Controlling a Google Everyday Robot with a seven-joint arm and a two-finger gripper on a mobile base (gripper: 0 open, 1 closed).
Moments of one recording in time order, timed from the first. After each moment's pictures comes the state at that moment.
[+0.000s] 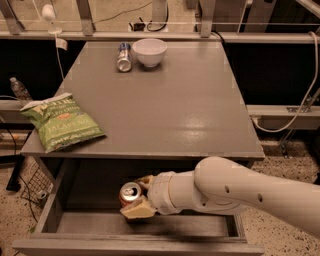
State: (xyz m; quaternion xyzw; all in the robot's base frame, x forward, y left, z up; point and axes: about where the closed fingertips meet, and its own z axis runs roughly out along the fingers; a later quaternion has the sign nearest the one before) arm 0.419 0.073 0.680 -0.55 0.70 0.27 0.36
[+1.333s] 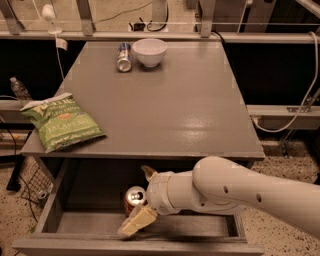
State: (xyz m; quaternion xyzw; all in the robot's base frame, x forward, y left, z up) arm 0.417 0.076 0.683 -0.55 0.70 0.27 0.36
